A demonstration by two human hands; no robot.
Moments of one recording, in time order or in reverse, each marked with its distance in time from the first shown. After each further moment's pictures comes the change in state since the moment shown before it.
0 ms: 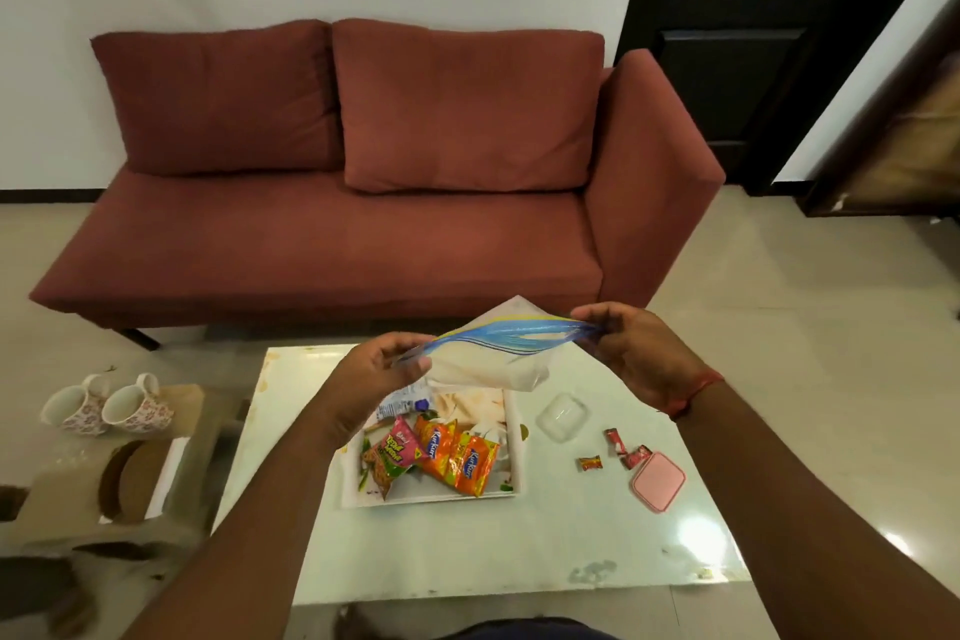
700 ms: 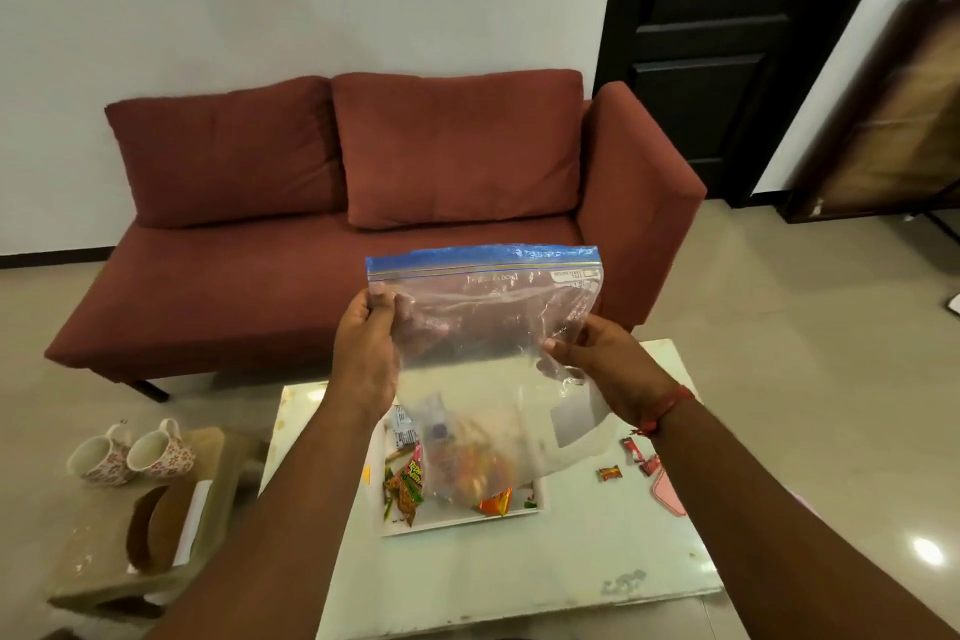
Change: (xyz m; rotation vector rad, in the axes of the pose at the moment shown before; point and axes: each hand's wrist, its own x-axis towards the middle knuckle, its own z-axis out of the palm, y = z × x) left_hand -0.003 0.067 -0.003 -0.544 0.245 0.217; right_hand -0.048 -0.005 0.064 -0.051 -0.129 -0.206
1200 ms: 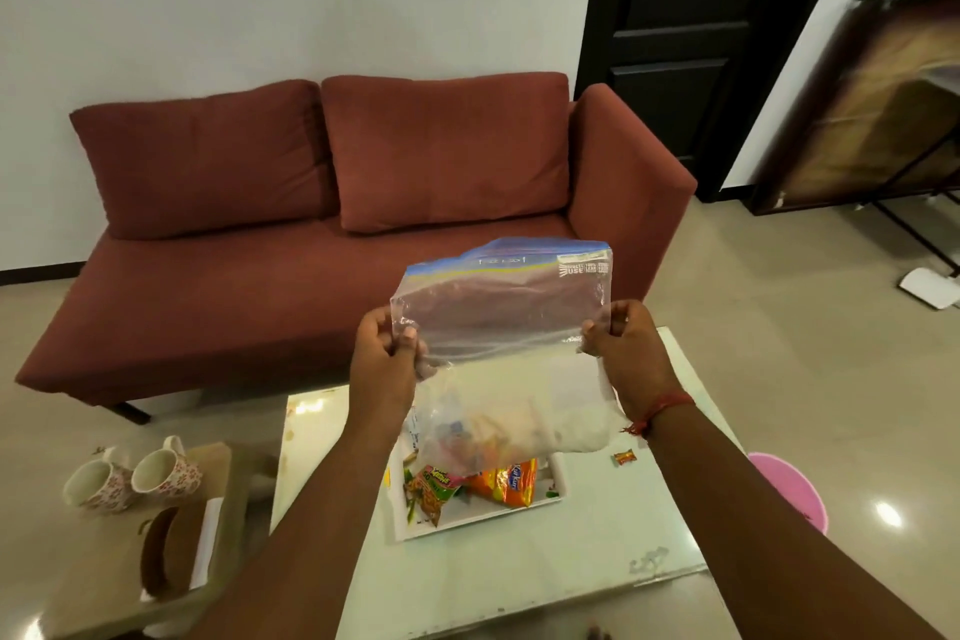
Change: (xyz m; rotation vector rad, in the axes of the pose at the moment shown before) left_hand -0.005 -0.009 -0.078 0.425 0.102 0.083; right_hand -0.009 0.009 0.069 -0.097 0.582 -0.101
